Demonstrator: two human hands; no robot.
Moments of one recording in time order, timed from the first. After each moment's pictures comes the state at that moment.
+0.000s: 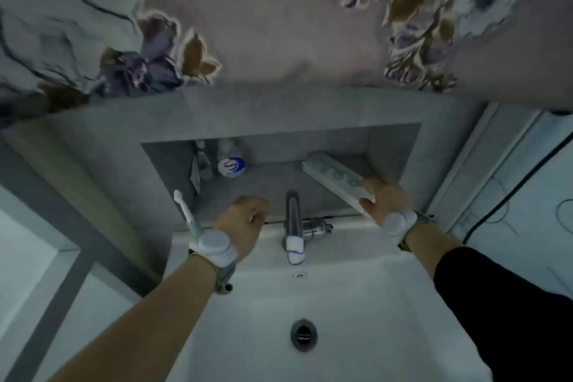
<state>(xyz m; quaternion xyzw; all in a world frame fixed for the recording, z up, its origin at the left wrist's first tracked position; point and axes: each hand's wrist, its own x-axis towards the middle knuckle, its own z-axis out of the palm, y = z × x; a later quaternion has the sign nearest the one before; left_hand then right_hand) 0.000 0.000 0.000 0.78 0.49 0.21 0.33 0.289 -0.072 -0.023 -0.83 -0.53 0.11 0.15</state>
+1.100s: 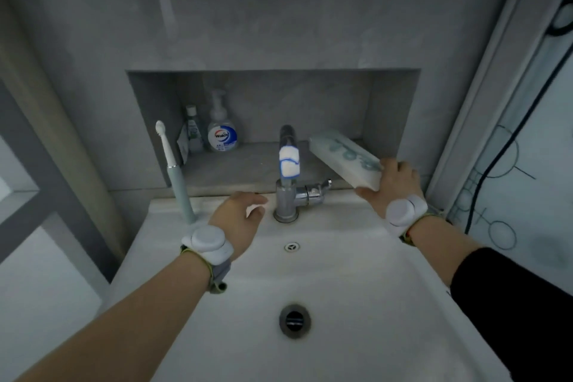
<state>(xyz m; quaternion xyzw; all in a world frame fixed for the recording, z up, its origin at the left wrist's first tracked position) -0.007 -0.031 -0.121 0.80 0.45 0.31 0.25 0.265 -0.112 -0.103 -0.87 -0.43 -0.03 0.22</state>
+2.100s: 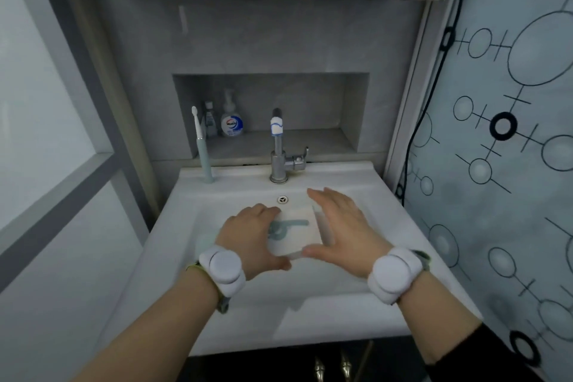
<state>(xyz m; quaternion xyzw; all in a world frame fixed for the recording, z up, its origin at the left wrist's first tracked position) -0.073 -0.238 -0.093 0.91 0.38 0.12 0.08 0.103 -0.339 -0.072 -0.69 -0.68 0.06 0.23</state>
